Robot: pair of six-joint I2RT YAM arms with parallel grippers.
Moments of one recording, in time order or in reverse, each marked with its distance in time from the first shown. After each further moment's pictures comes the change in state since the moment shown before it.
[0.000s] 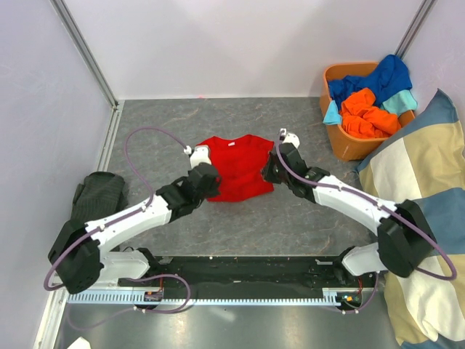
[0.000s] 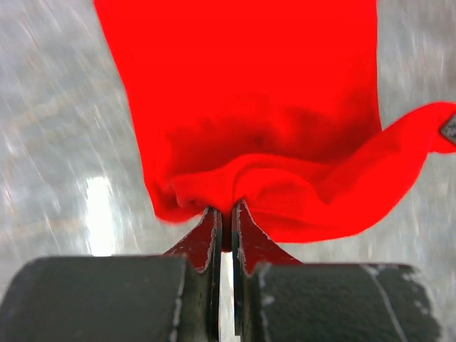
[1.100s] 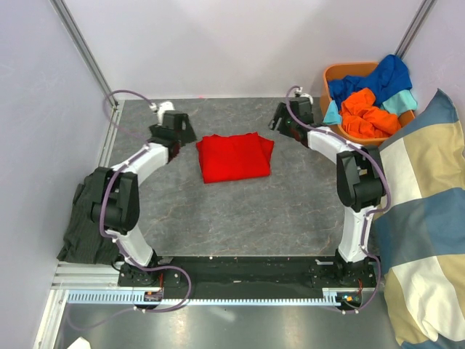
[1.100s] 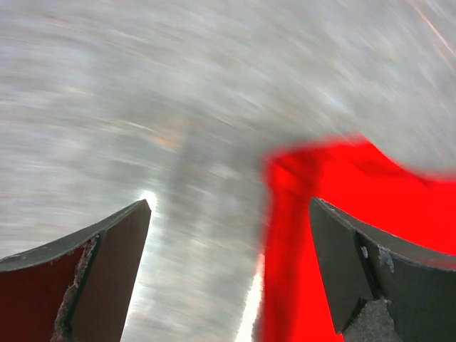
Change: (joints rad) left arm 0.561 0.539 0.417 0.176 0.077 0.253; right arm -0.381 0.649 0.586 0.119 -0.156 -0.154
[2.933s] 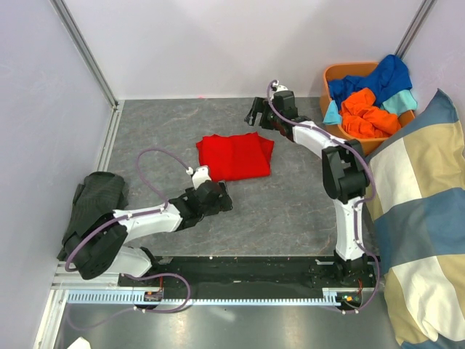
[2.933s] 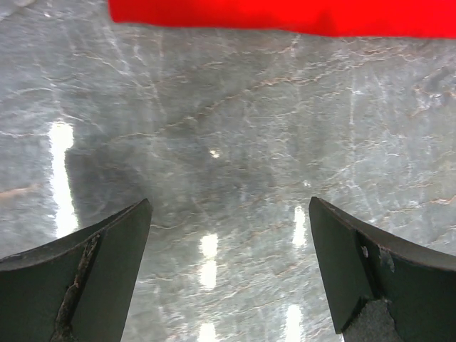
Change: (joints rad) left arm -0.548 -0.380 -0.629 0.074 0.018 -0.427; right arm 0.058 0.109 0.165 0.040 -0.181 -0.079
